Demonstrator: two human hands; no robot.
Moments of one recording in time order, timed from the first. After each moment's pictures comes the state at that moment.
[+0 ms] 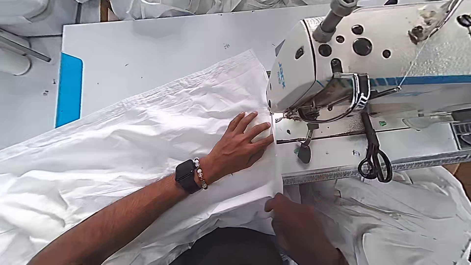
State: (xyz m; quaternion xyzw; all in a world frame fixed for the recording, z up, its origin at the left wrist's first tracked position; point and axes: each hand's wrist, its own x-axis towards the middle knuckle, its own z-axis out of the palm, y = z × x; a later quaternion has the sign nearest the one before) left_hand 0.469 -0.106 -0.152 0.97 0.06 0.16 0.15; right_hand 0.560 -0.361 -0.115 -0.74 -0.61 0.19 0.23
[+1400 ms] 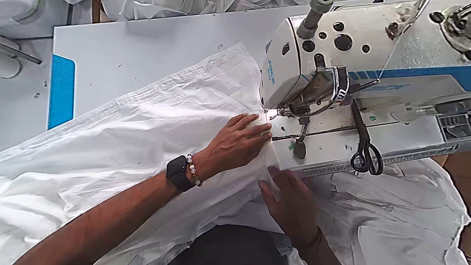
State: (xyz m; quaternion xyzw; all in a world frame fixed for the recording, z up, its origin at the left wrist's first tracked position) left_hand 0.478 -0.103 -0.140 0.98 0.02 0.14 0.15; right_hand 0.560 -0.336 -0.131 -0.82 -0.51 0.03 0.24
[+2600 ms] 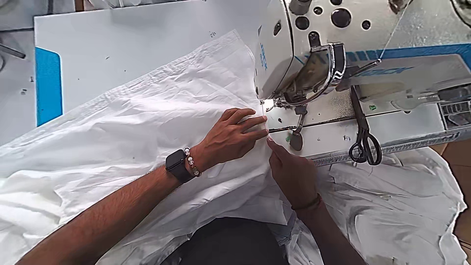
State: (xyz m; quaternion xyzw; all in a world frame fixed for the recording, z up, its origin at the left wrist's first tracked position) left_hand 0.474 -0.100 -0.146 0.98 -0.01 0.16 0.15; right_hand 0.589 -0.303 -0.131 -0.85 -0.50 0.01 0.19
